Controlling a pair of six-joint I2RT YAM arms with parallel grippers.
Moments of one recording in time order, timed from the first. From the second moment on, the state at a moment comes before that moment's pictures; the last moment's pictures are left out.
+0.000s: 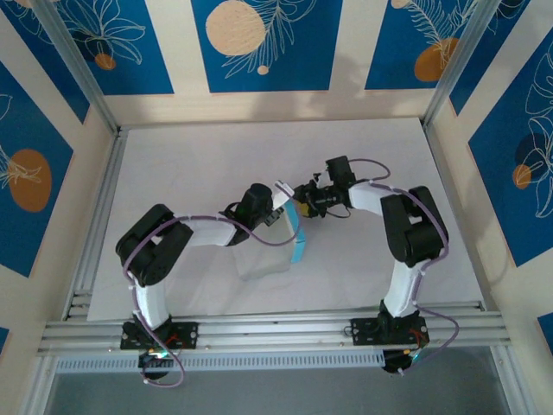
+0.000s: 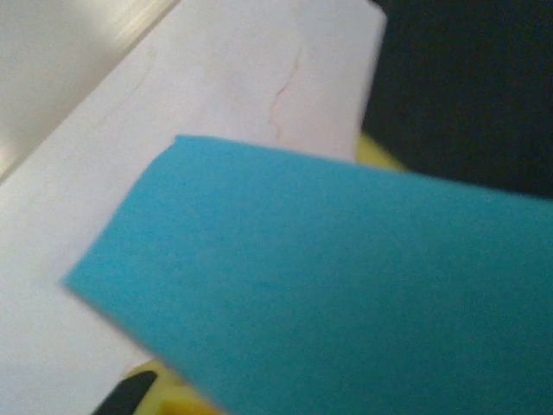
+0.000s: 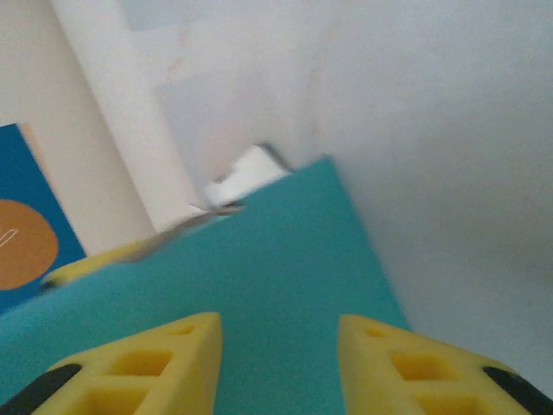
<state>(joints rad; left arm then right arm) -0.76 1.86 0.95 0.38 -0.17 0.34 0.30 1.83 1.06 -0.17 -0.79 0.94</state>
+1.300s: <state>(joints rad) -0.63 0.98 0.86 -0.12 -0.15 0.03 0.70 1.69 1.49 -1.10 -0.06 0.28</state>
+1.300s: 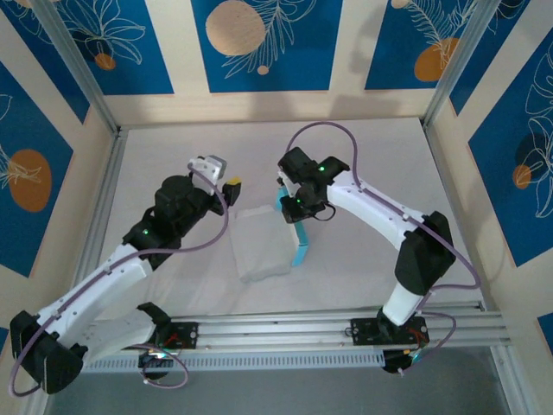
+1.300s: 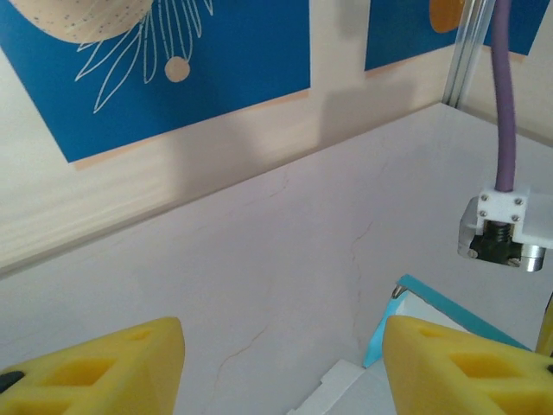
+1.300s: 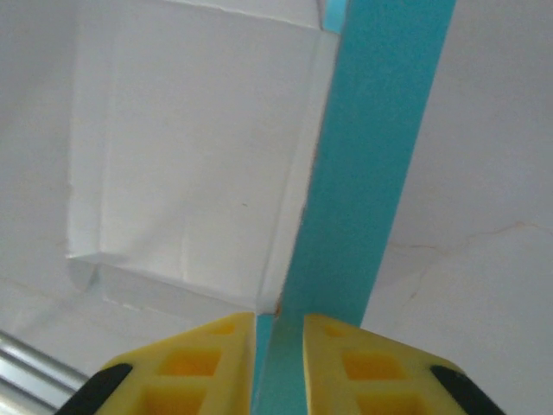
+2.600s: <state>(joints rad) -0.60 1.50 0.77 0.18 -0.15 -0.44 0.58 1.94 1.80 -1.04 -0.08 0.35</state>
